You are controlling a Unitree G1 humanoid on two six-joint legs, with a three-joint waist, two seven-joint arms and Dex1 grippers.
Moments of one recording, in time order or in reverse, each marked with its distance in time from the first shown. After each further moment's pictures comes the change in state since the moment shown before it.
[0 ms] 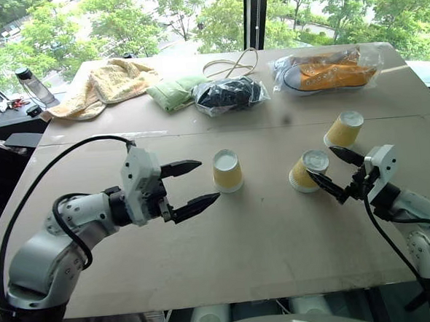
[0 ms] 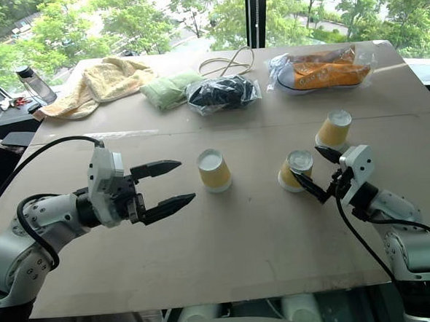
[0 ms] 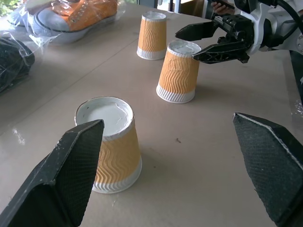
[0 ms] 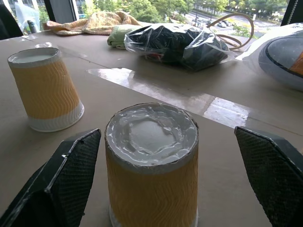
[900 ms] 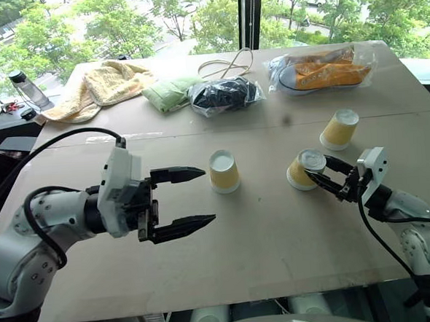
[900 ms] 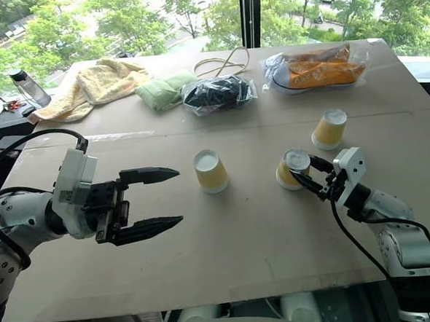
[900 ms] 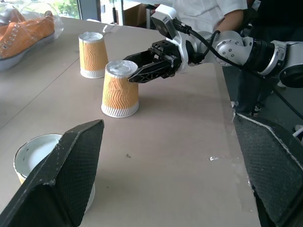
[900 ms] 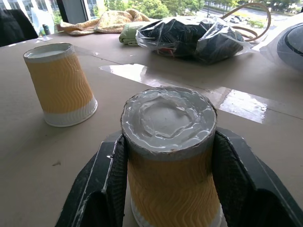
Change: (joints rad) left arm 0.023 0.059 0.108 -0.069 -0.118 0.030 -0.184; right arm -0.025 0.012 0.030 0.029 0.007 -0.002 0.070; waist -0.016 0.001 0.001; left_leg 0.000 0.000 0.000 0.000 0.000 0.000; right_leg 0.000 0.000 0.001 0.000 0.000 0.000
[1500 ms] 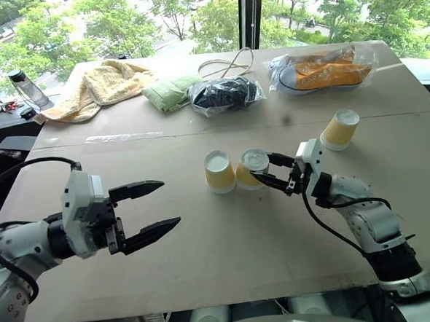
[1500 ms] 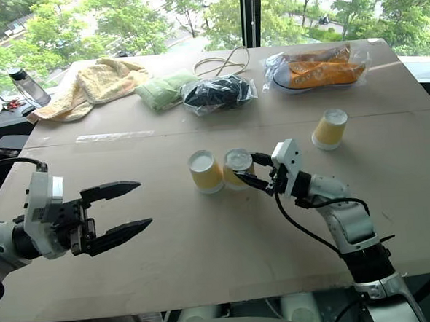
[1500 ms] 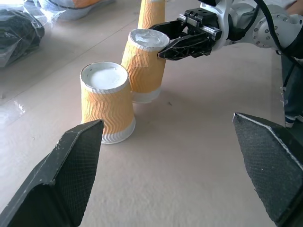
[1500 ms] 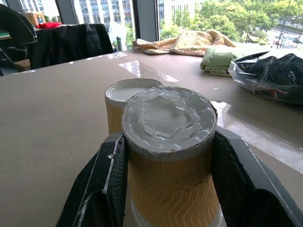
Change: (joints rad) left arm 0.290 -0.067 0.214 0.060 0.120 -0.096 -0.038; right arm -0.248 0.151 0.291 0.067 -0.115 0.021 0.017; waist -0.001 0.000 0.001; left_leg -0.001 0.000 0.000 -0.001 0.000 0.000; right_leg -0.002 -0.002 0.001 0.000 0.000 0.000
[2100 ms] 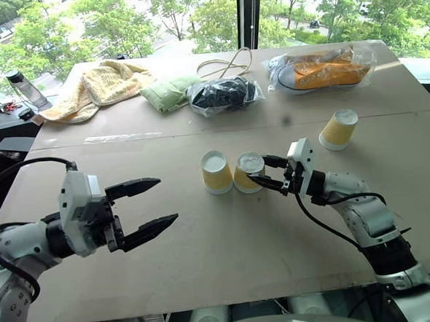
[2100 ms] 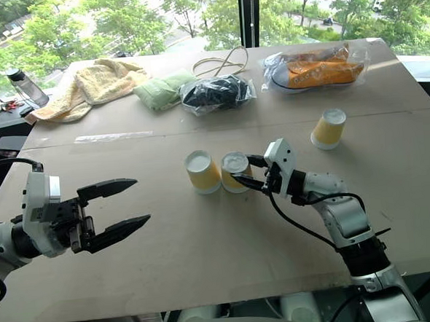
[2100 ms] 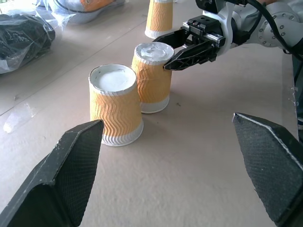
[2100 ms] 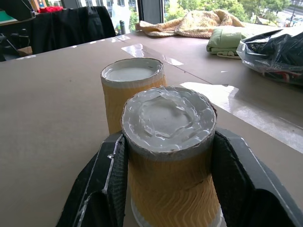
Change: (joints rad) left arm -0.023 -0.010 -0.002 0.024 0.022 -0.026 0.001; right arm -0.041 0.008 0.009 0.024 -0.016 0.059 0.010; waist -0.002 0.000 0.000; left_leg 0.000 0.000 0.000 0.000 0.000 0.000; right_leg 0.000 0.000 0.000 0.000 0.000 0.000
